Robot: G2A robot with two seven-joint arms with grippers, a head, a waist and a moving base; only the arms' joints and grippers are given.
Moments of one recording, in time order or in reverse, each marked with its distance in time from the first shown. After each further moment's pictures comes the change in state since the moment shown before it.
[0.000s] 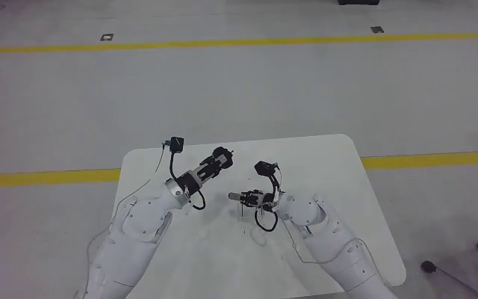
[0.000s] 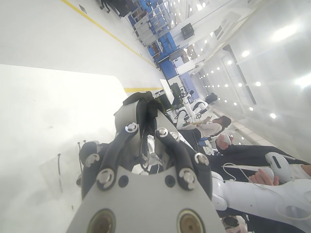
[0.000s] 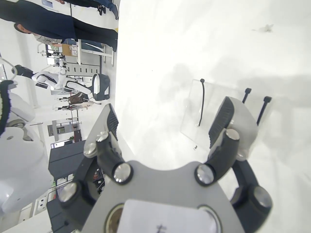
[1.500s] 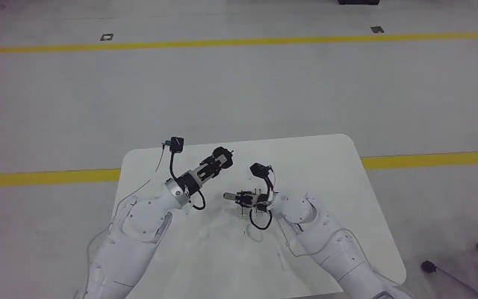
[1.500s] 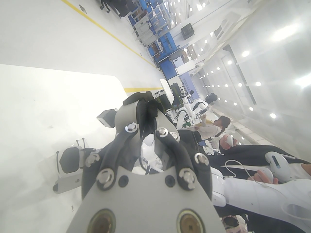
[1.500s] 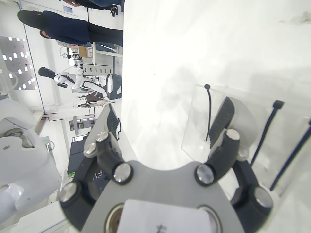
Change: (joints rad) left arm 0.000 0.000 0.000 0.000 0.000 0.000 0.000; right arm 0.094 -0.028 -0.093 0.216 0.114 -0.091 -0.076
